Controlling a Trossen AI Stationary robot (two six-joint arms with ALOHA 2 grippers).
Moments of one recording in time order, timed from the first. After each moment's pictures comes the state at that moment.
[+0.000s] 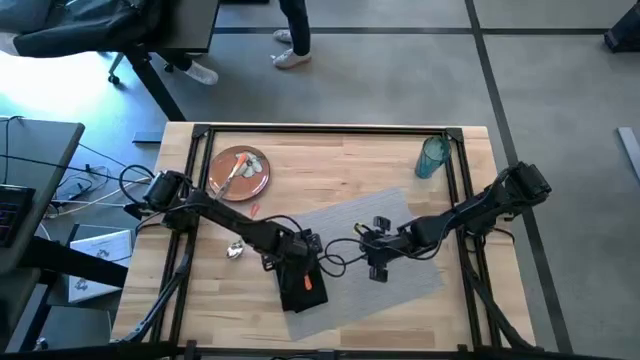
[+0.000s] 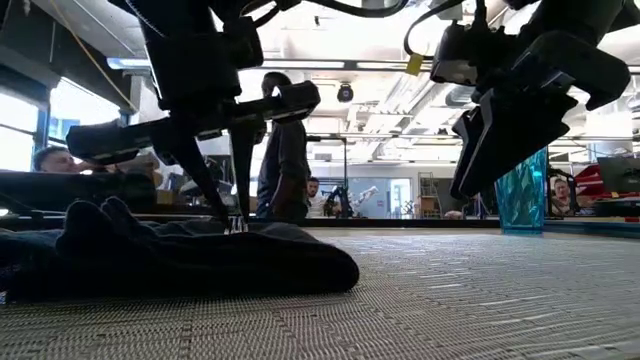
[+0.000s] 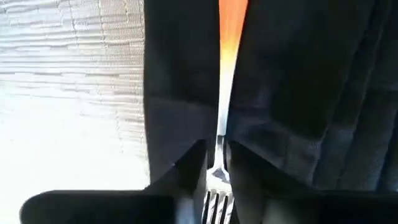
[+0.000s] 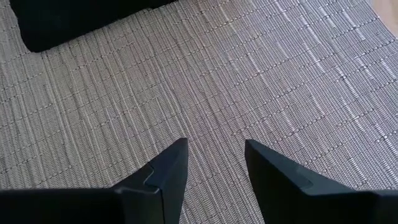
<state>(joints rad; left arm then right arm) -0.34 1.86 1.19 -0.58 -0.21 0.97 0.37 1.57 0.82 -0.27 0.24 0.42</state>
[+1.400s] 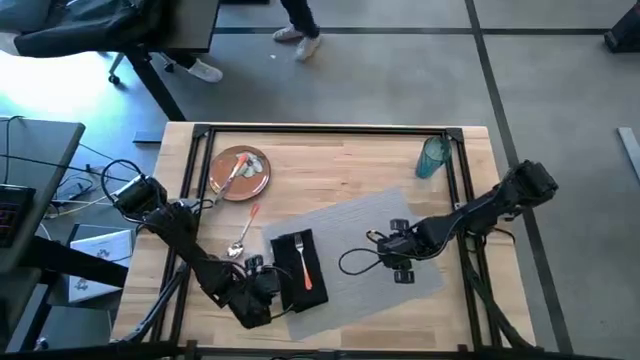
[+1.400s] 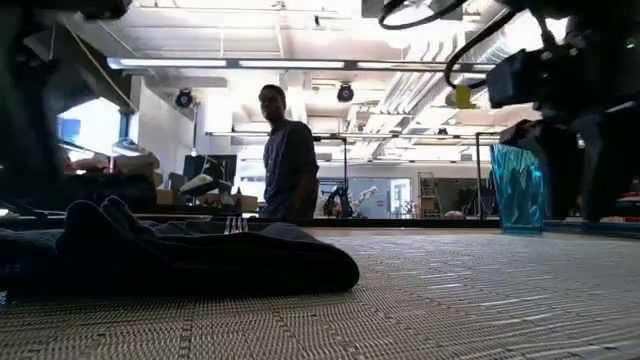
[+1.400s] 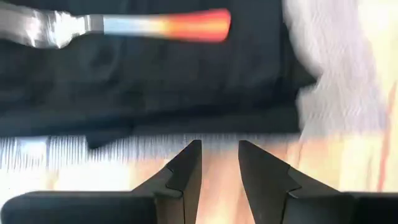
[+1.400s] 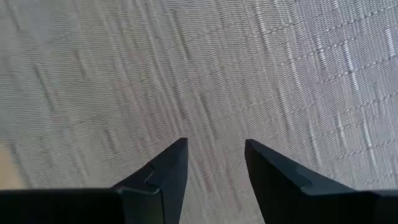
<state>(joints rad) -0.75 1.72 1.04 -0.43 -0.47 -0.90 0.43 1.50 0.82 -0.67 0.08 0.42</state>
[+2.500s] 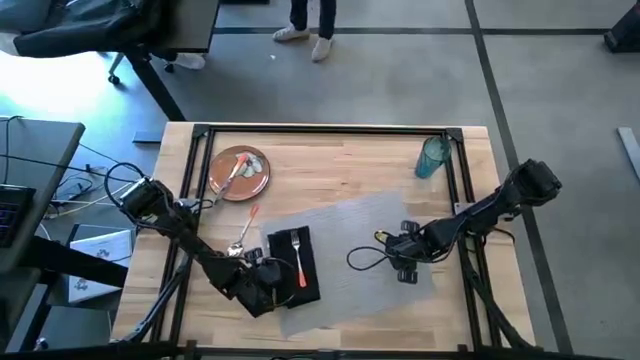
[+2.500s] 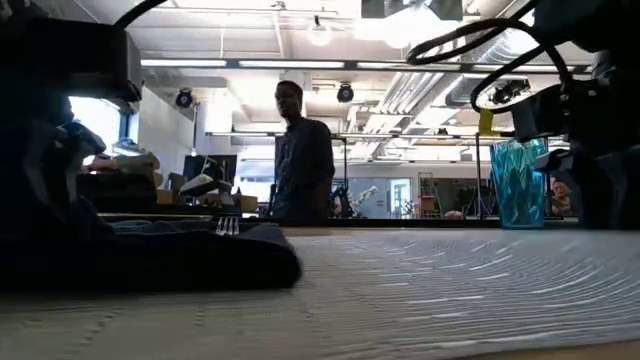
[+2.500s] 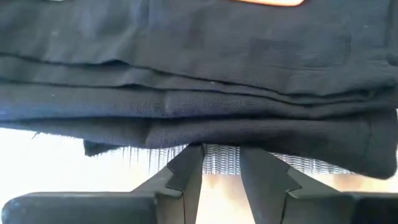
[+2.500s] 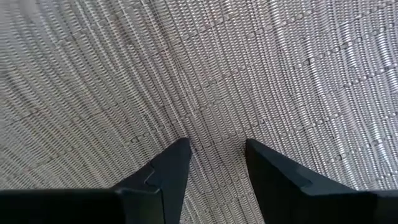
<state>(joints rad) -0.71 1.78 0.92 -0.53 -0.38 -0.96 0.48 1.49 0.66 -0.53 0.07 0.63</state>
